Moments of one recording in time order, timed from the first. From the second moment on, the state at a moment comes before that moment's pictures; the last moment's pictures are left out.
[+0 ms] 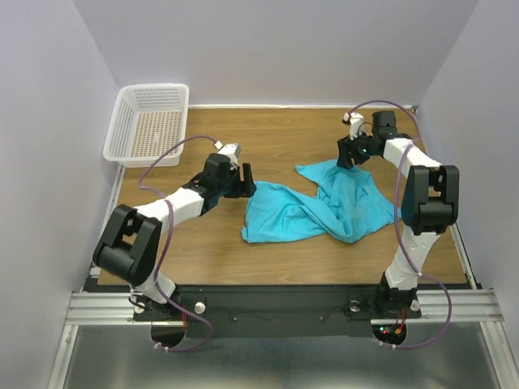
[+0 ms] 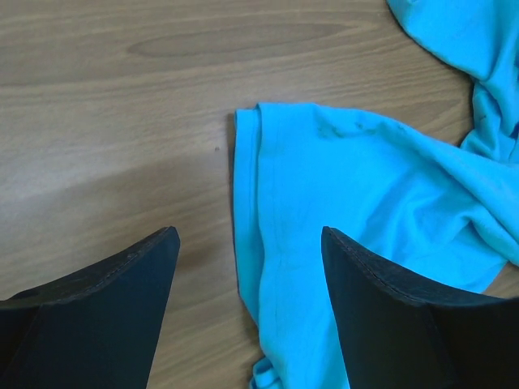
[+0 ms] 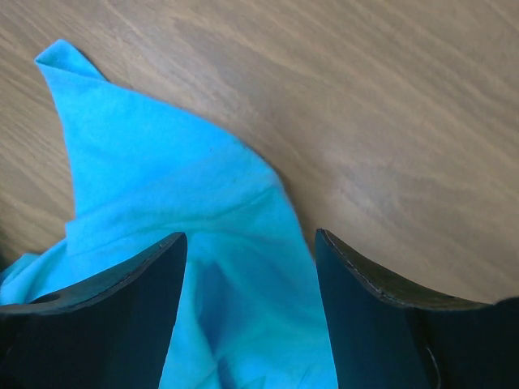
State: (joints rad) left arm -0.48 1.50 0.80 0.07 0.08 -0.42; right arm -0.02 1.92 1.42 -0.42 -0.49 -0.45
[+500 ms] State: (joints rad) left arm -0.63 1.83 1.16 0.00 0.06 -0.24; right arm -0.02 2.02 1.48 -0.45 -0.53 -0.53
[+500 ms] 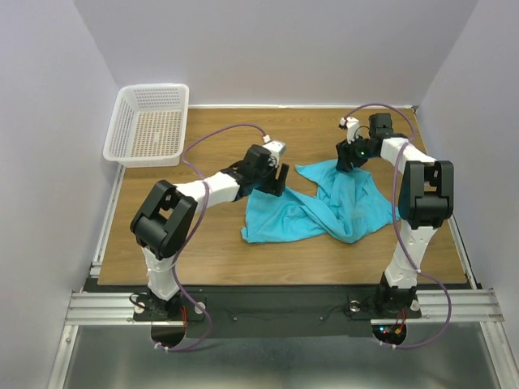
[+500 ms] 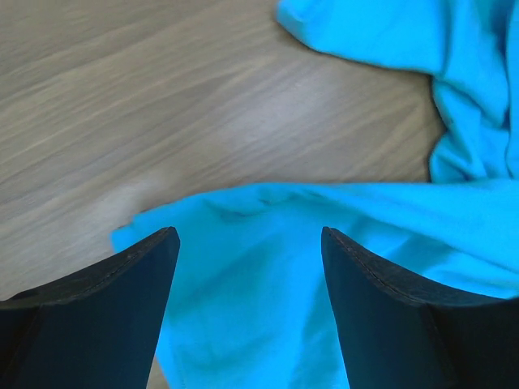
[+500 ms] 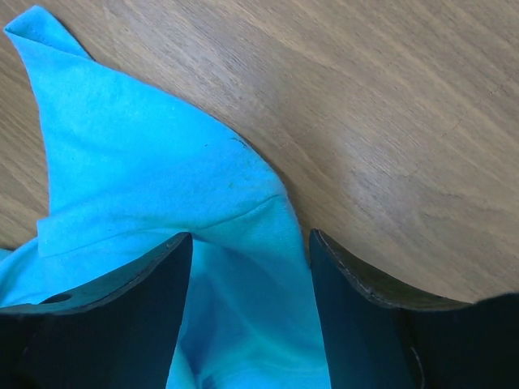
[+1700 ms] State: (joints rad) left arm -0.76 1.82 1.26 -0.22 0.20 0.33; right arm -0.03 2.12 1.58 -0.45 -0.44 -0.30
